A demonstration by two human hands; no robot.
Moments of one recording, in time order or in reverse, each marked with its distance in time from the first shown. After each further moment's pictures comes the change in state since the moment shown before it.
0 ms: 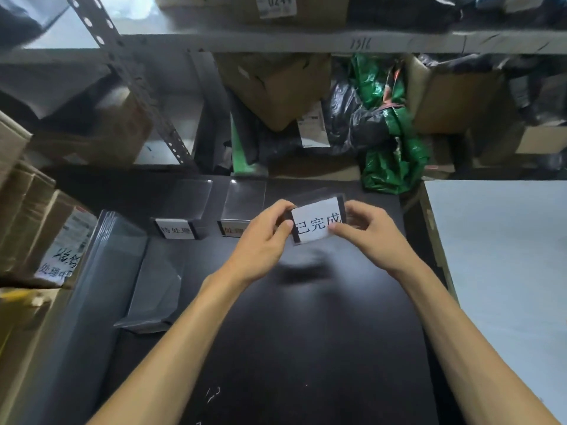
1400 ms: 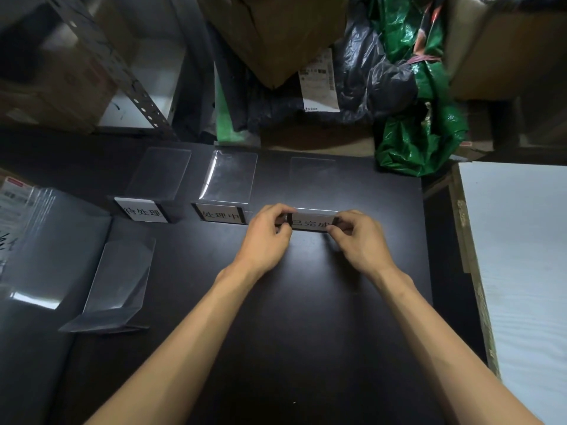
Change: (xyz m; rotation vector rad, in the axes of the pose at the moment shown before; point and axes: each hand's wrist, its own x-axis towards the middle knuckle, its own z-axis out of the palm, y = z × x) left_hand 0.050 -0.087 0.062 0.036 0.124 -0.272; right_hand 0.054 0.121 0.032 -0.370 0.109 0.124
